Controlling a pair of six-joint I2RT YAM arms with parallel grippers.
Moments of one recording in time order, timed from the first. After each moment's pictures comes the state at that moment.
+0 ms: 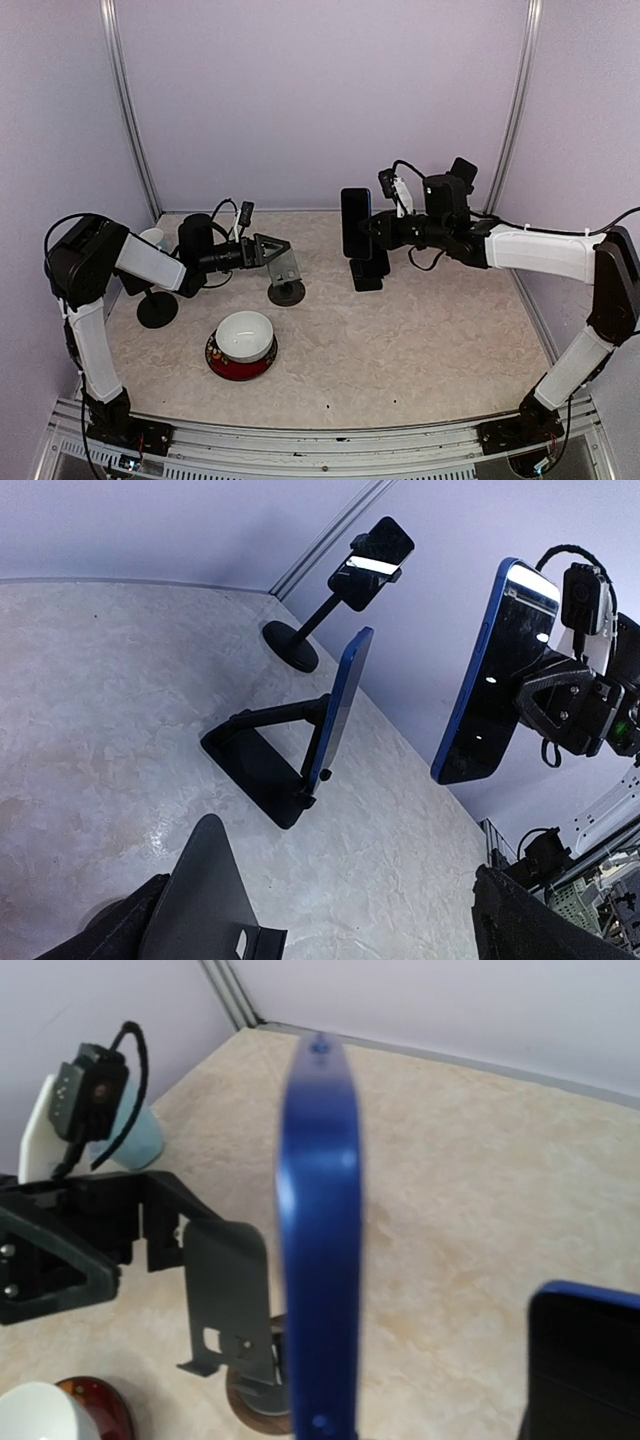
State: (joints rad) left arm -0.40 1.94 0.92 0.89 0.78 -0.60; right arm 0.60 1.59 1.12 0.16 -0.31 0.25
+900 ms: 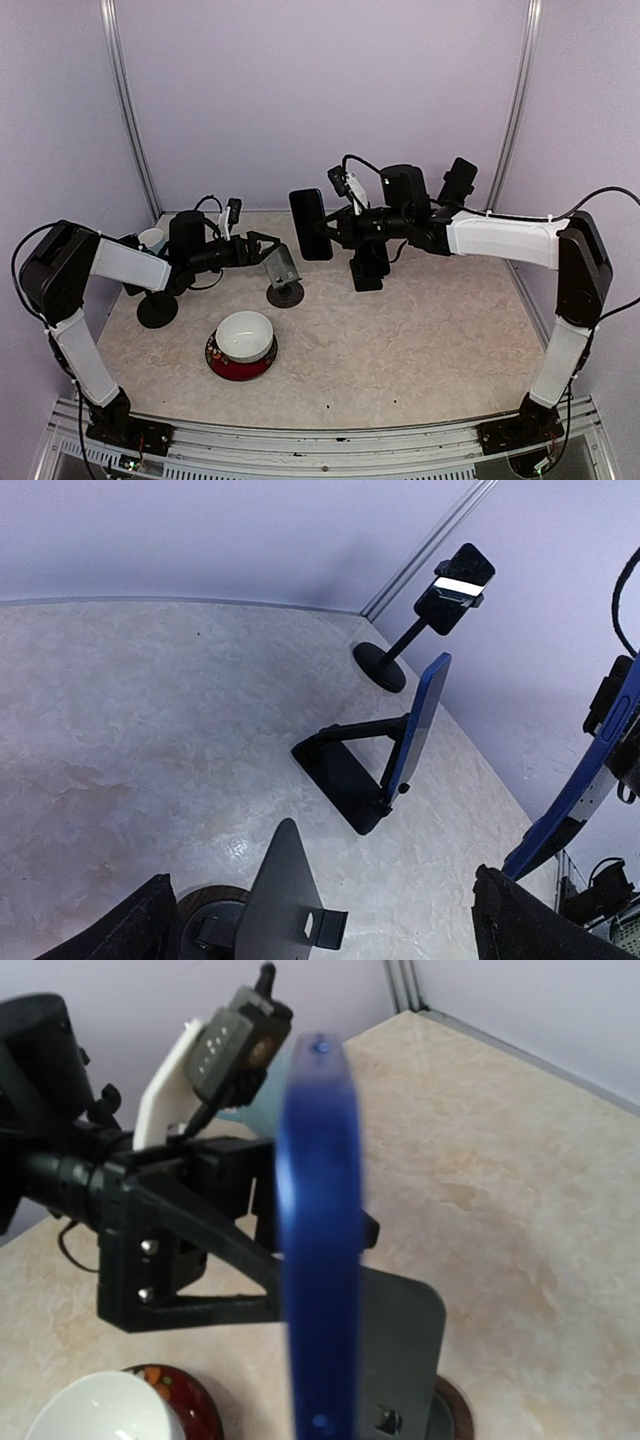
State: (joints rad) left arm -0.40 1.77 0.85 0.68 0.54 -0.48; right arm 0.72 1.79 1.38 0.10 -0.44 0.13
